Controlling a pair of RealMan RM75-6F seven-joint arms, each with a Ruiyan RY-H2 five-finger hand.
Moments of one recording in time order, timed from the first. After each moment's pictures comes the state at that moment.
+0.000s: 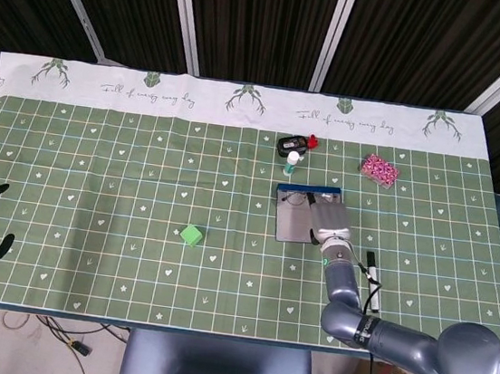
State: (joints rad) left arm -0.10 -1.13 -0.07 -1.66 1.46 1.50 0.04; right arm 0.98 -1.66 0.19 -1.30 -0.37 0.95 -0.83
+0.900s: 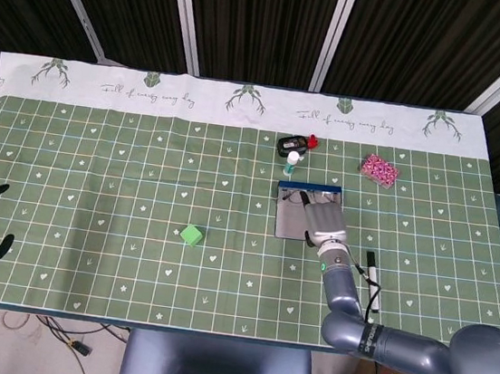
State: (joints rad) left arm -0.10 -1.13 -0.07 -1.66 1.46 1.50 0.05; right arm 0.95 -1.60 0.19 -1.47 -0.45 1.03 -0.82
